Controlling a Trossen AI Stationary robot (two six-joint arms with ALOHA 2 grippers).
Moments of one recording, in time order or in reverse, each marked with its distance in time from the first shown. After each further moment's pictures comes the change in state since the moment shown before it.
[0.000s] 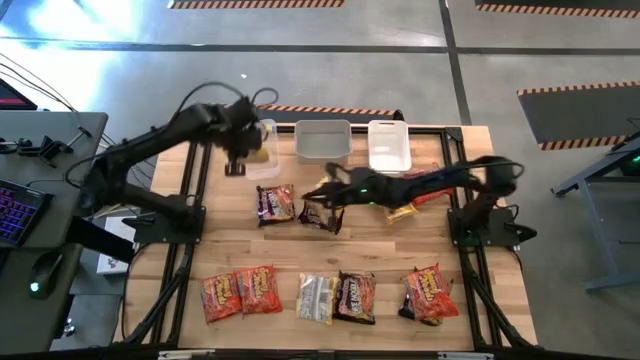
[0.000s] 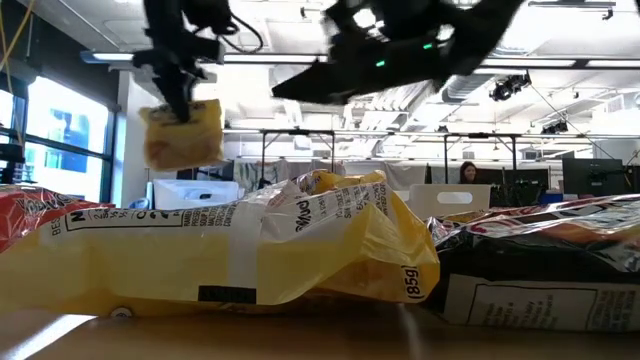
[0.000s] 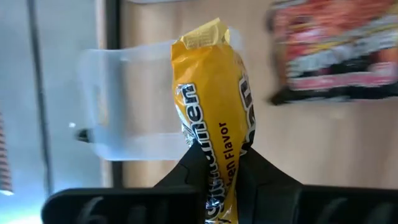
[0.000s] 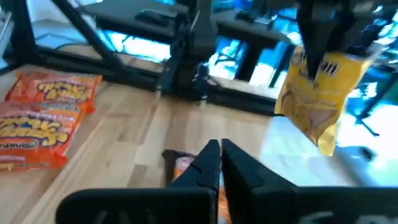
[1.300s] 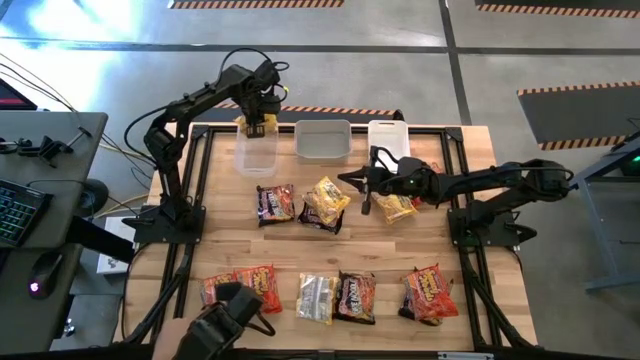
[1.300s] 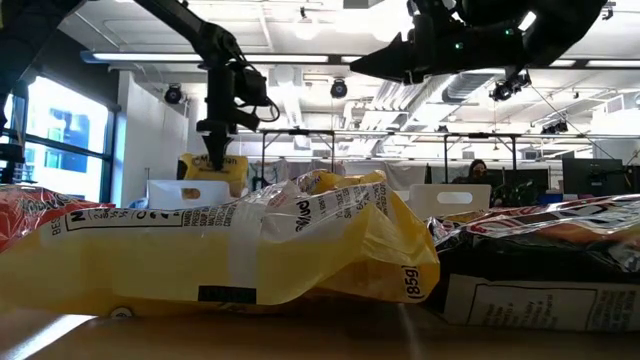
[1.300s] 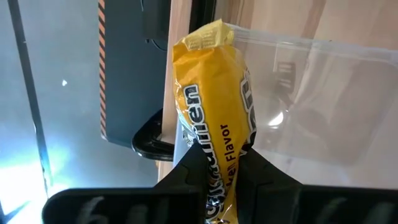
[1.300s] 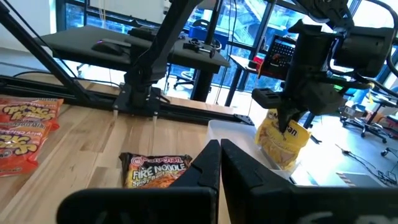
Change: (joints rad) left arm 0.273 0.561 0.394 0.011 -0.032 0.151; right arm -0.074 -0.375 -0.313 0.081 0.061 -0.006
